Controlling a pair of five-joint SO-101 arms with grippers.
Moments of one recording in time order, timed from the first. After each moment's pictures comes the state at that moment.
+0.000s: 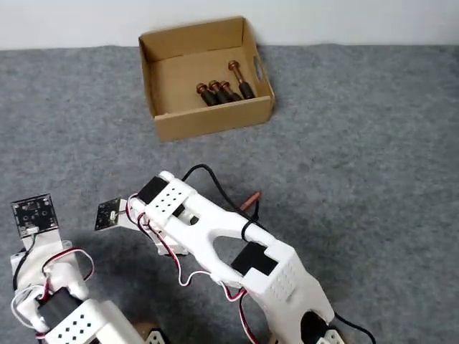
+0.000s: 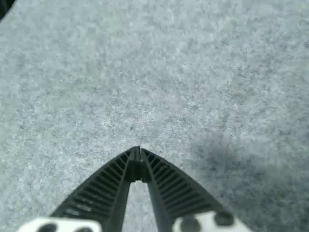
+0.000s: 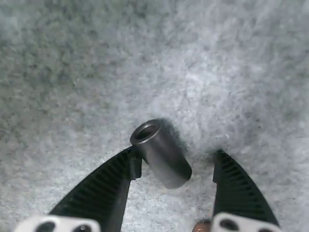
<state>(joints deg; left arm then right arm) -47.6 -84.1 86.8 53.7 -17.0 -54.6 34.5 -11.3 80.2 38.5</state>
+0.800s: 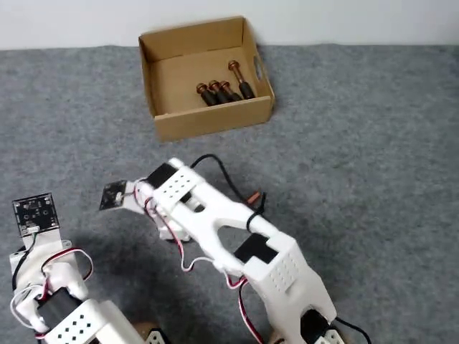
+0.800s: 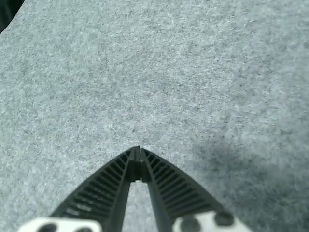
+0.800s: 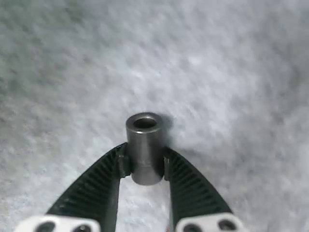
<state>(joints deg) -47.6 -84.1 86.5 53.7 -18.5 -48.6 36.0 -15.9 79.6 38.5</state>
